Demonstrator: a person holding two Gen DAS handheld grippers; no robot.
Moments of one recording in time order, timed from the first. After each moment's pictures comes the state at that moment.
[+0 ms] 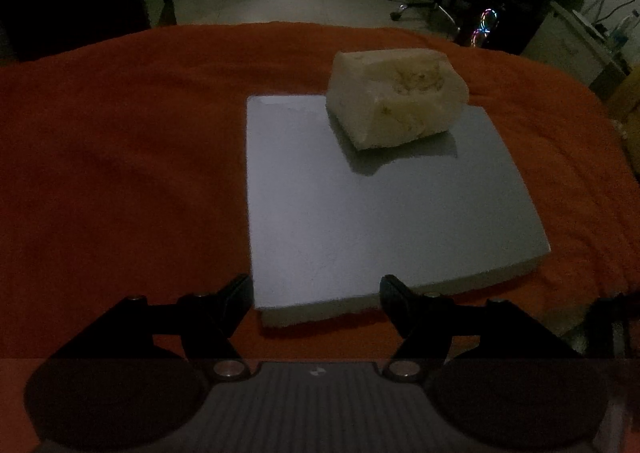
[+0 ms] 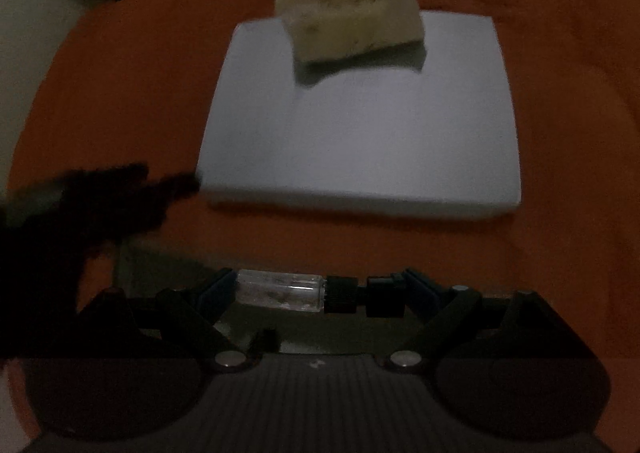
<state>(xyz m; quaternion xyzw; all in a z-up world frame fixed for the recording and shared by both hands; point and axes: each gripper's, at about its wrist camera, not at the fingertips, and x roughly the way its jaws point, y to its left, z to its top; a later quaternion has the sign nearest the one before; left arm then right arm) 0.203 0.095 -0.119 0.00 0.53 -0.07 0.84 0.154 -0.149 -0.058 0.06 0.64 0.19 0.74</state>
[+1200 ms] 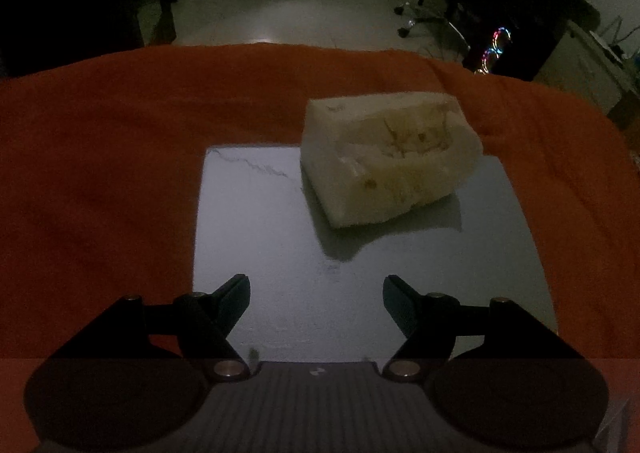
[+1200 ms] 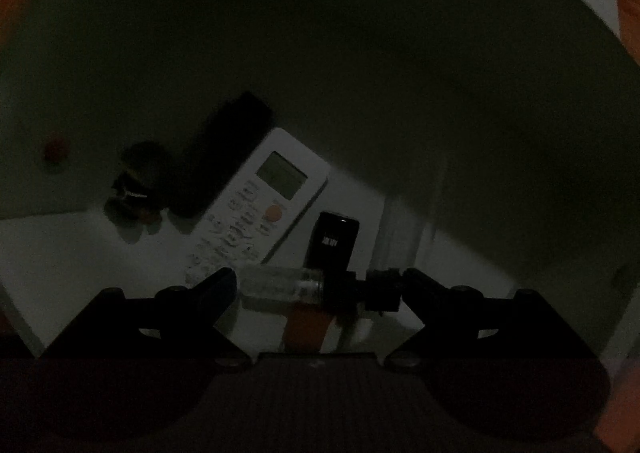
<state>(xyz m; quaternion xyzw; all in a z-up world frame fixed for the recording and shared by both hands) 0.284 0.055 -0.141 -0.01 0.52 -0.05 0.85 0.034 -0.114 -0.154 -0.17 0.67 0.27 0.67</state>
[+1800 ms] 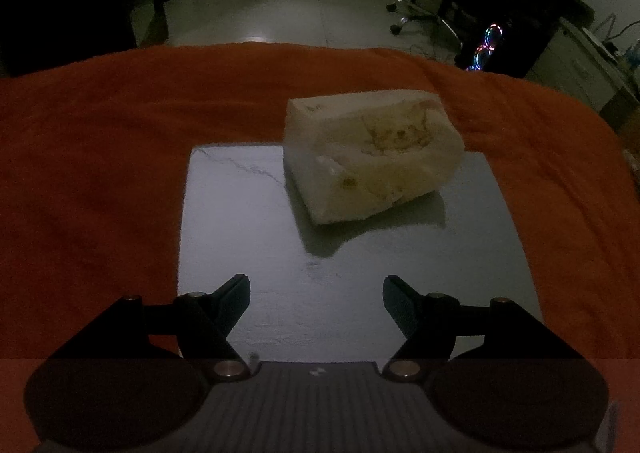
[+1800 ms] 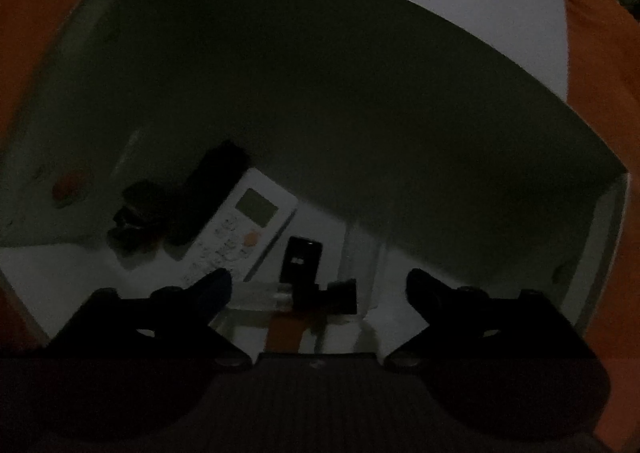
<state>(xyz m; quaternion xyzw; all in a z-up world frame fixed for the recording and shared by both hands) 0.280 0.043 -0.138 -0.02 0.53 -0.06 0.85 0.035 -0.128 -0.124 -0.16 0.64 0.23 0.72</state>
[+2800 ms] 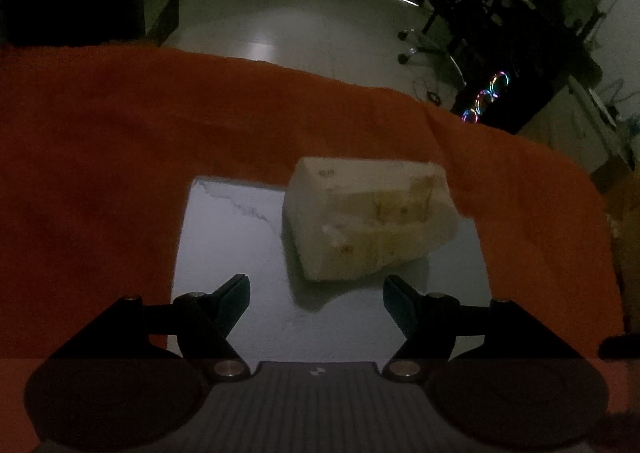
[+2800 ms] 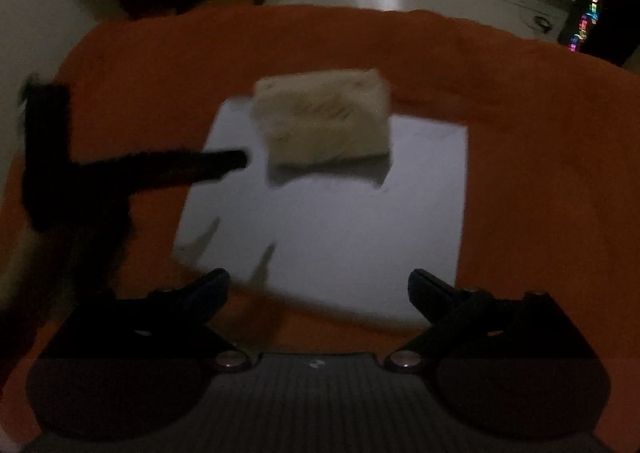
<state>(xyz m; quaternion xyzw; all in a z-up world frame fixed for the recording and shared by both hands) 0.322 0.064 -0.115 -0.11 0.51 -0.05 0.85 0.249 -0.198 -0.002 0.02 0.60 0.20 0.78</state>
